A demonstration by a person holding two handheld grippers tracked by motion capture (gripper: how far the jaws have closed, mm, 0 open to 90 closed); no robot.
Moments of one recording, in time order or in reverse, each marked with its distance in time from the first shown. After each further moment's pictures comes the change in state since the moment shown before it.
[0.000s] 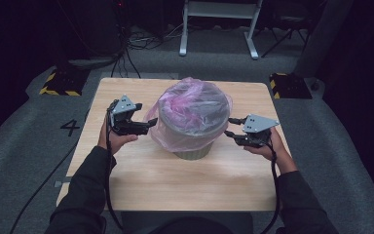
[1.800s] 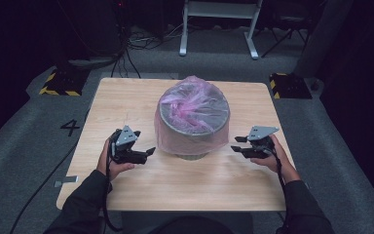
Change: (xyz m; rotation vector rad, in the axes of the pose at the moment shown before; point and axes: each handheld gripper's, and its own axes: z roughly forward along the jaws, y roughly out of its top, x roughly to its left) left arm -0.032 -0.076 -0.004 0.125 0.004 0.020; right arm 0.001 -0.079 0.008 0.185 0.121 0.226
